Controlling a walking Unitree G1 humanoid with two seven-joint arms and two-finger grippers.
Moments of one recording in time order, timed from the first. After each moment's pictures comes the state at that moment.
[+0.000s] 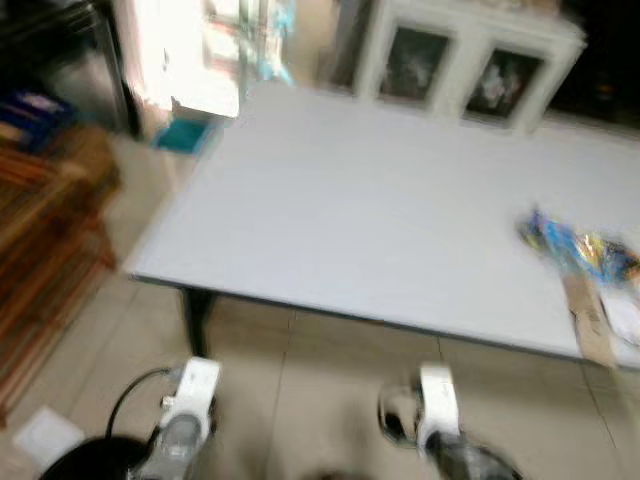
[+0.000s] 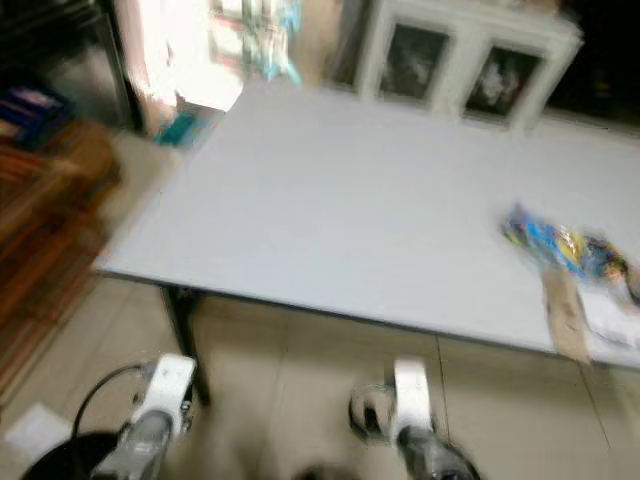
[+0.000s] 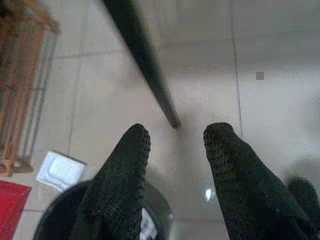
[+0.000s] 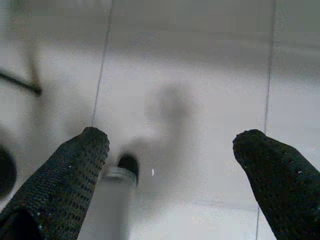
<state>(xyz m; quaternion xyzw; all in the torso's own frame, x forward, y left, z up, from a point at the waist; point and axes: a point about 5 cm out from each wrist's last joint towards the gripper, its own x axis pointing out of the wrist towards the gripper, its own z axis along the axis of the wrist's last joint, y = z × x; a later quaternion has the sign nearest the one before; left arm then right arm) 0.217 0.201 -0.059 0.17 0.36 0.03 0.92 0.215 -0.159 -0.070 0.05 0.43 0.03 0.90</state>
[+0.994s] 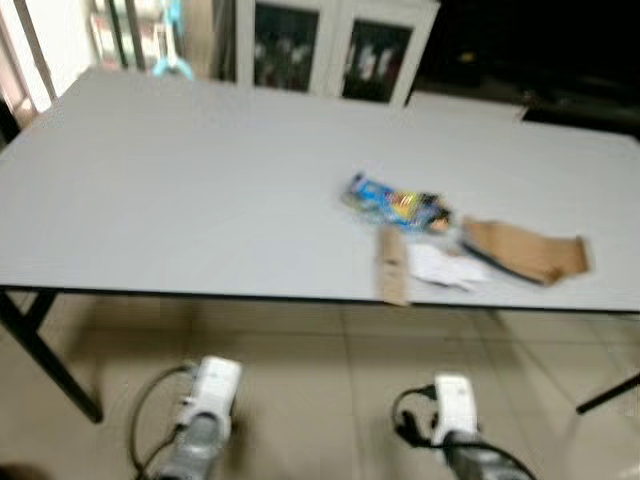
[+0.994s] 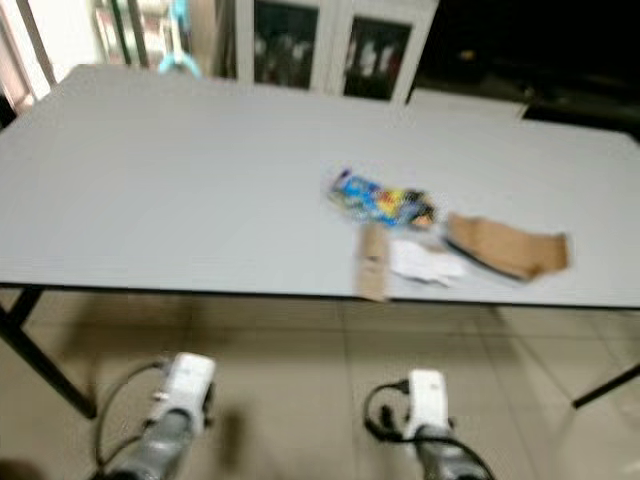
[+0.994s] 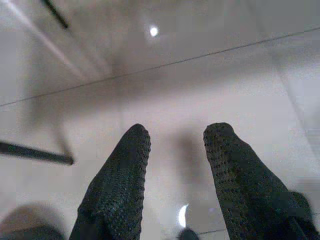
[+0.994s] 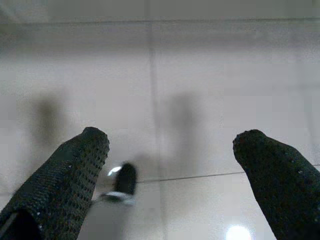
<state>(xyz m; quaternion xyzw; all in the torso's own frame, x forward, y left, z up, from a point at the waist) 0.222 0.180 -0.059 0.16 0.35 0.01 0.92 0.207 -0.174 -0.073 0.04 0.44 0.01 0.90</state>
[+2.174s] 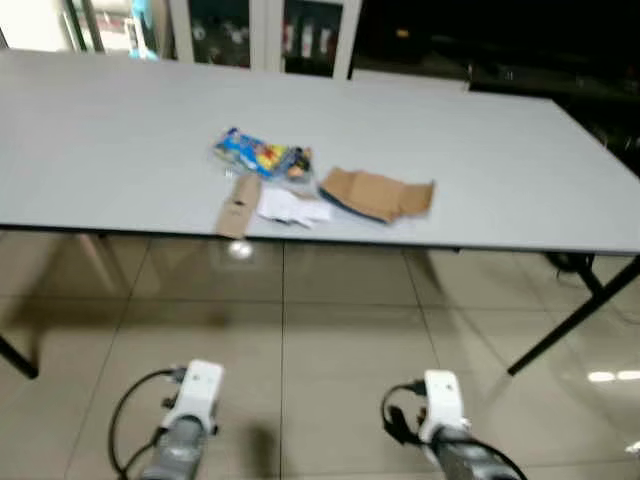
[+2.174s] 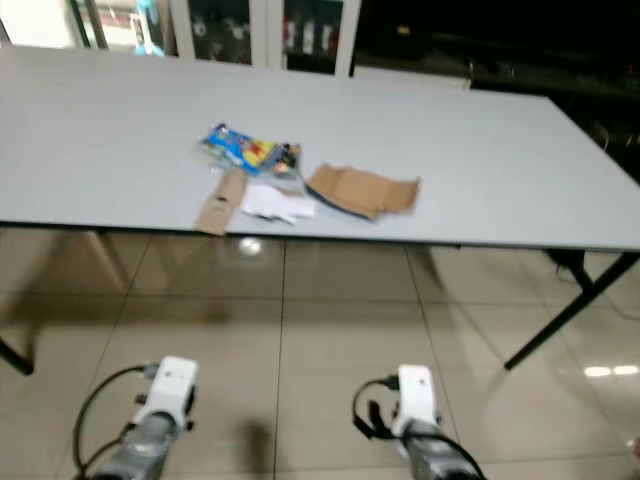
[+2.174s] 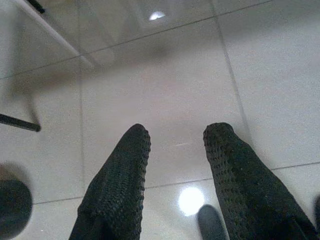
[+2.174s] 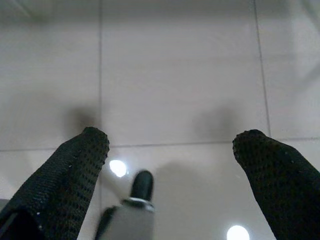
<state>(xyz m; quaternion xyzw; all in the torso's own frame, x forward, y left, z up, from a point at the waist) 0.218 0.193 -0.060 0.17 0.36 0.02 0.92 0.207 -0.166 -0.073 0.04 0.44 0.02 0.90</state>
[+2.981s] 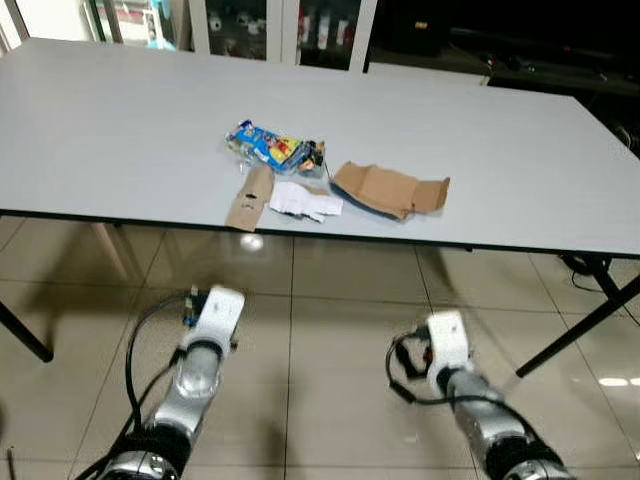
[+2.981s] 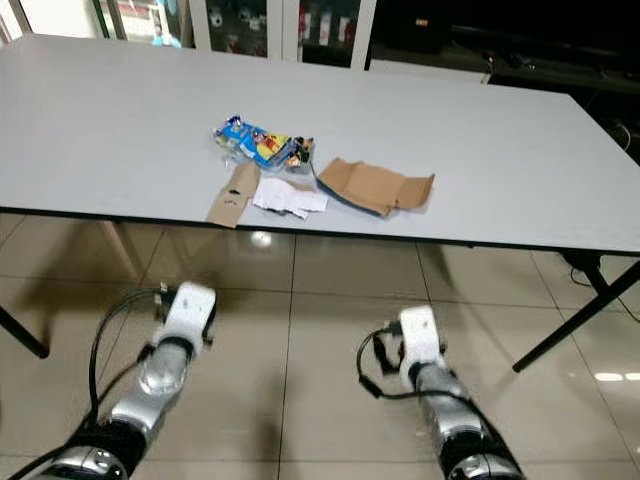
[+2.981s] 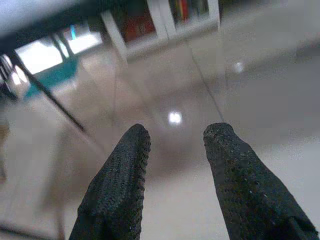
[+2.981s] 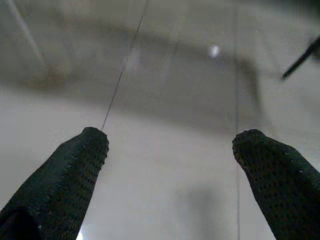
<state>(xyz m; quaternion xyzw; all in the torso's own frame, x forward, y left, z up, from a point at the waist) 0.301 0.178 0.033 0.22 0.08 -0.01 0.97 0.281 -0.171 -0.007 -0.04 0.23 0.08 0.97</state>
